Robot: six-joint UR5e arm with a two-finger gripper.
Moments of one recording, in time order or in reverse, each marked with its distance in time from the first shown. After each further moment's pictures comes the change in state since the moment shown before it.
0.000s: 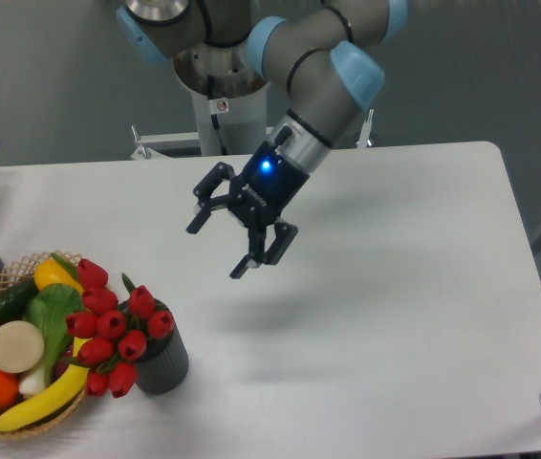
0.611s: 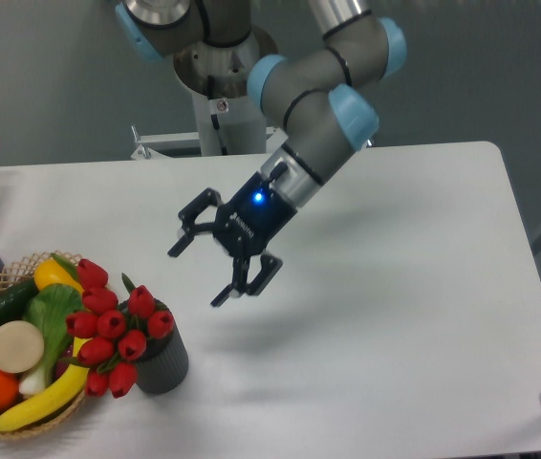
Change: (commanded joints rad) arm -0.064 -0.134 0.083 0.108 -0.029 -0.005
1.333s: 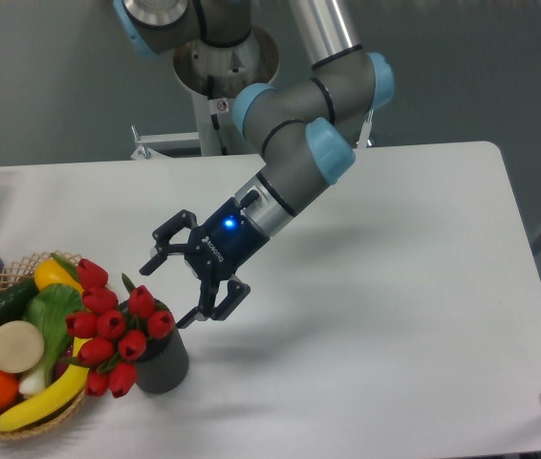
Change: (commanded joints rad) arm -0.064 -0.043 0.014 0.011 0.000 0.002
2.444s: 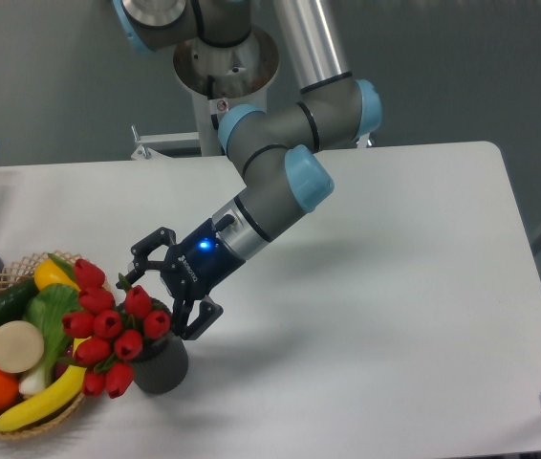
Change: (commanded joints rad) arm -0.049 -0.046 0.048 0.002 0.005 0.000
